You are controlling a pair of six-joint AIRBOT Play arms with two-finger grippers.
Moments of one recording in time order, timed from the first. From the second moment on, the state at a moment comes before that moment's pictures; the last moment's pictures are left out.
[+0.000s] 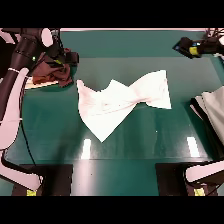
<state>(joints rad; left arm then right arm) -0.29 -1.65 1.93 1.65 -1.33 -1.85 -0.20 -1.66 1.80 -1.04 1.03 1.49</state>
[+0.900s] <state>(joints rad) -0.45 -1.11 0.82 1.10 -1.18 -1.70 -0.26 -1.13 1.11 -1.06 1.23 1.37</state>
